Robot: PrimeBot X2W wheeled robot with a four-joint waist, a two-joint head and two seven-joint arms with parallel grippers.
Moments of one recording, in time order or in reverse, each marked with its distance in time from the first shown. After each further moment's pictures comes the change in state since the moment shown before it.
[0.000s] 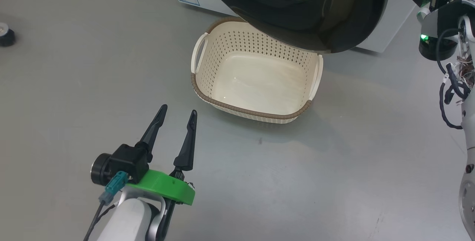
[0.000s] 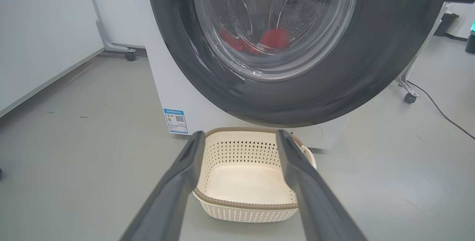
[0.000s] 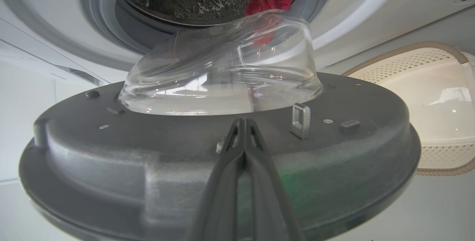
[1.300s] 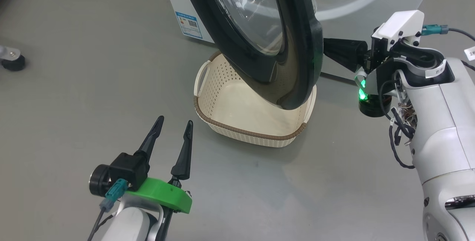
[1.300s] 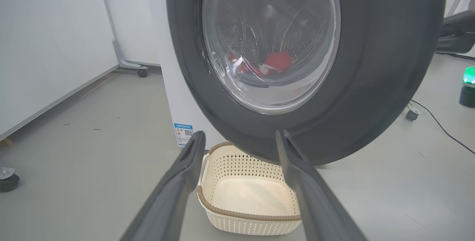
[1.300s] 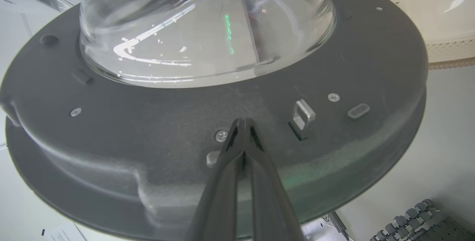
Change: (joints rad) left arm 0.033 0.000 0.014 0.026 0.008 0.007 0.000; right arm 0.126 0.125 0.058 0.109 0.090 -0.001 0.159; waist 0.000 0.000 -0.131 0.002
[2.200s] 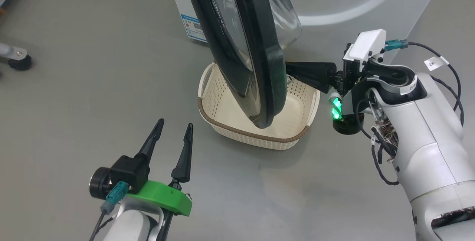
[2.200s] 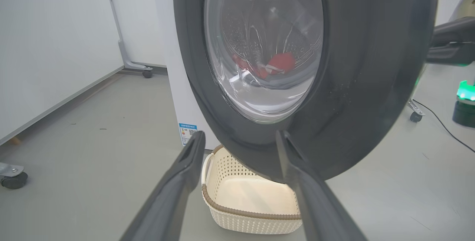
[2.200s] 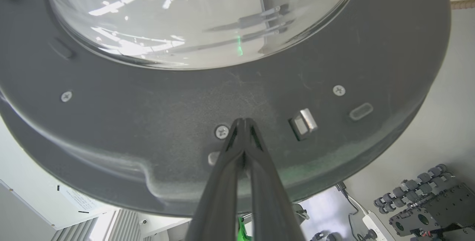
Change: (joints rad) left arm 0.012 0.000 0.002 -0.003 0.007 0.000 0.000; right arm 0.067 0.013 0.164 -0.067 0.172 0.000 0.035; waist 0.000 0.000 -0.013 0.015
